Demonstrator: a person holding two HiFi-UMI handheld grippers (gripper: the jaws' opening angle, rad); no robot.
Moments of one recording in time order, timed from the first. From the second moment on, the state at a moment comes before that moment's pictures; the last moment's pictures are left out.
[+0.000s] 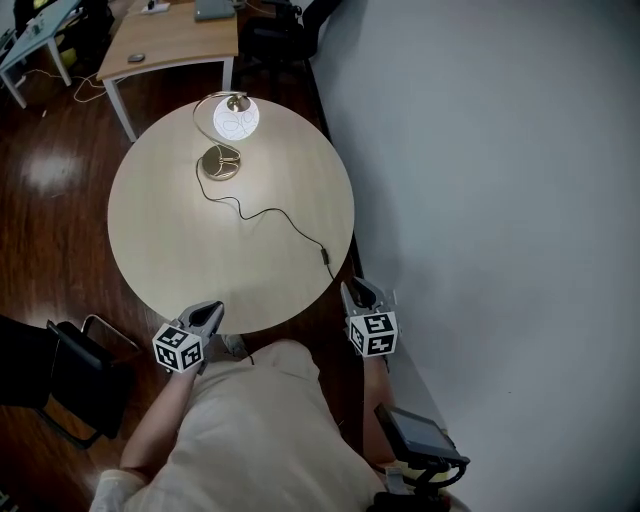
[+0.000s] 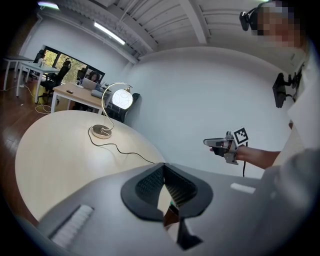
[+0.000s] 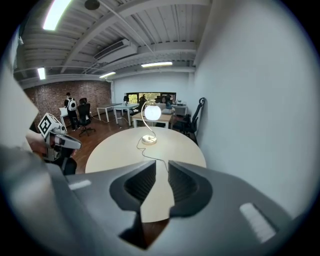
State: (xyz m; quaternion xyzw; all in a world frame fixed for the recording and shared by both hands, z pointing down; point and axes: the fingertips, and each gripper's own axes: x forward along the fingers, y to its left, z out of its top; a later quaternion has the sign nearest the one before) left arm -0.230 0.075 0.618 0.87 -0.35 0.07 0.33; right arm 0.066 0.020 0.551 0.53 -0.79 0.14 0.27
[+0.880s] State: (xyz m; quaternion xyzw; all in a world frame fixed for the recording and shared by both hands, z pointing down) left arm -0.214 0.037 0.633 0.88 -0.32 0.10 0.35; right arm 0.056 -0.006 0.585 0.48 -0.79 0.17 0.34
